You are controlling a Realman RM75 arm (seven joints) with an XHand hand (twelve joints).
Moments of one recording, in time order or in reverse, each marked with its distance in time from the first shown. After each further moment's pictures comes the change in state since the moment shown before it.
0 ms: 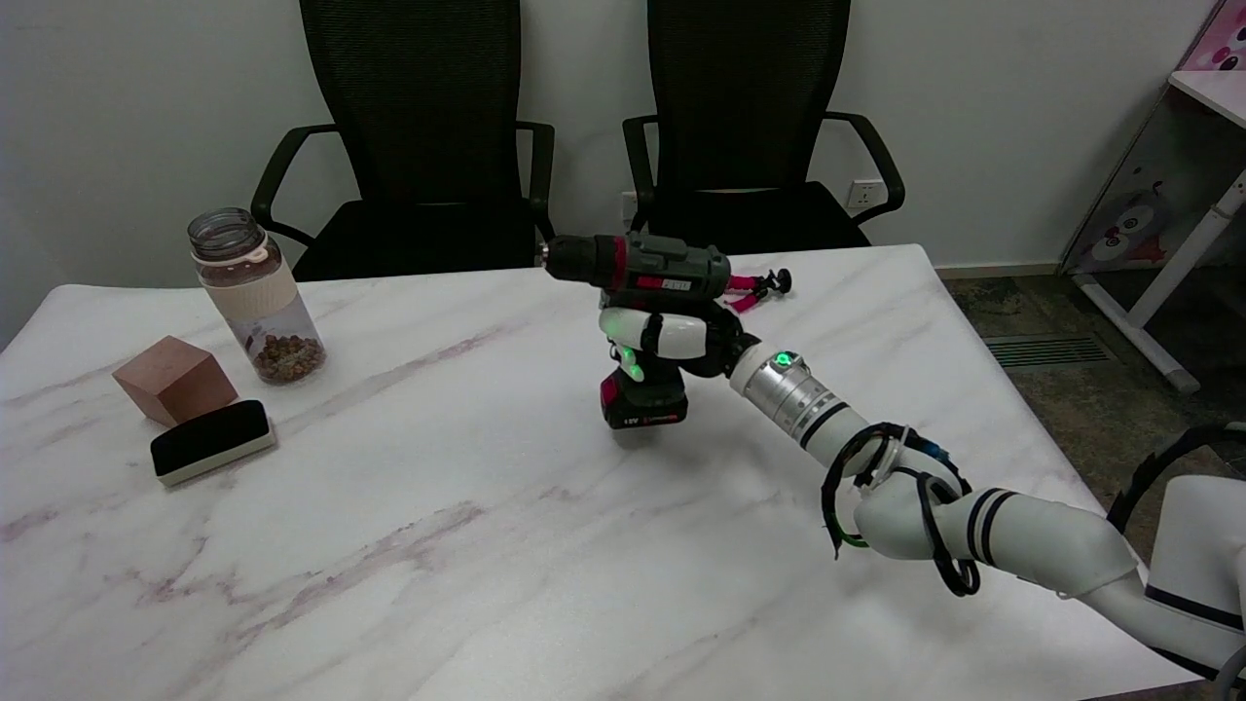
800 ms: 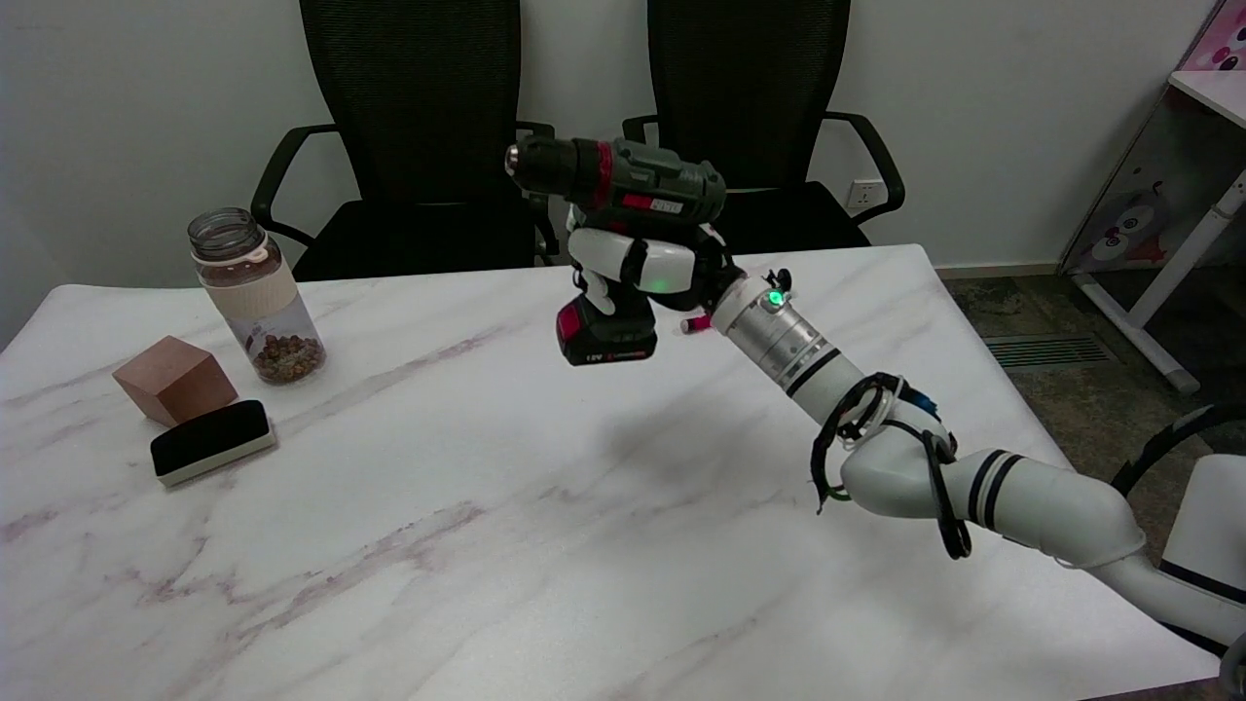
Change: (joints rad) arm 0.037 0.045 0.069 -0.220 -0.038 0.001 -0.002
